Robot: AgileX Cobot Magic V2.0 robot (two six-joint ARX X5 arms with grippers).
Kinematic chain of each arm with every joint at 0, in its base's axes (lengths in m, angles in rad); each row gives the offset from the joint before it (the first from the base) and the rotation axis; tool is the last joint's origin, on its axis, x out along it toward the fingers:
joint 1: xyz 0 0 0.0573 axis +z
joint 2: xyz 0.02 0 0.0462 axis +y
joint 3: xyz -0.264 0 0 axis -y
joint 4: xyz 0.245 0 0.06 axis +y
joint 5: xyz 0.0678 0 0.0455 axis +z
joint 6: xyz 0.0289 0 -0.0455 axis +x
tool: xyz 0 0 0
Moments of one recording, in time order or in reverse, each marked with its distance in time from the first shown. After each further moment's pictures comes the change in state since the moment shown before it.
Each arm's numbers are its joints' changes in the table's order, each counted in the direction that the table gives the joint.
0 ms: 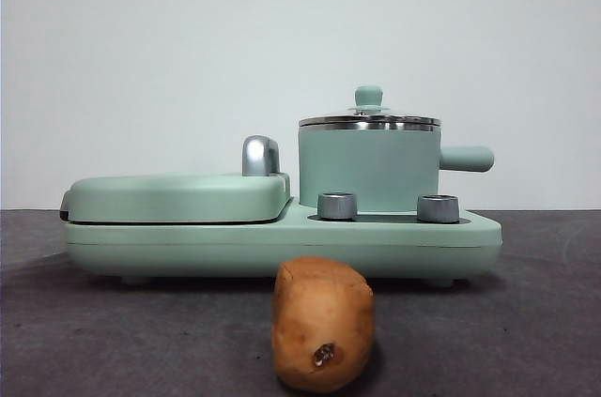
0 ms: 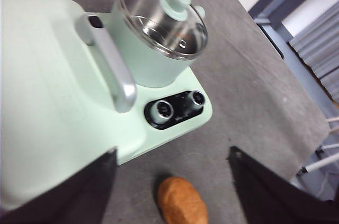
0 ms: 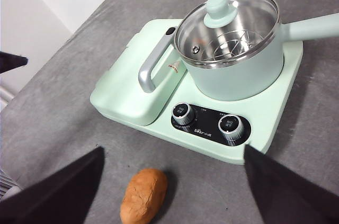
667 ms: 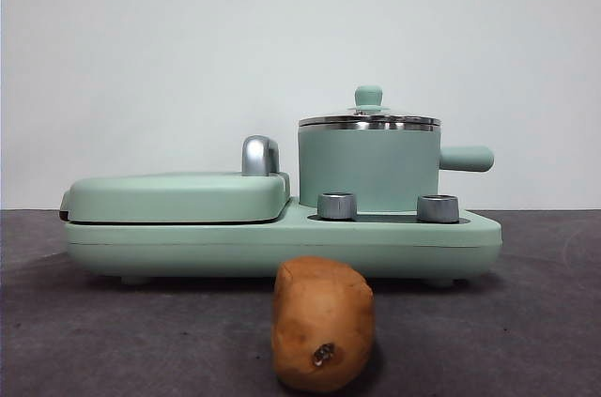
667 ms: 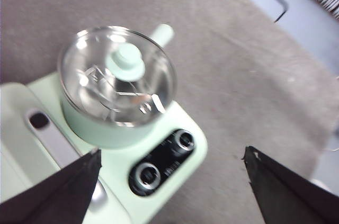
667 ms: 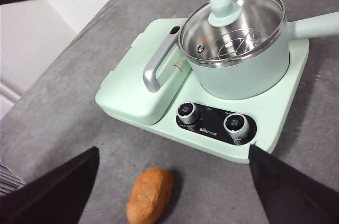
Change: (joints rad) left arm -0.262 0.573 0.690 0.212 0.200 0.171; right arm 0.000 0.000 0.000 0.000 0.018 0.019
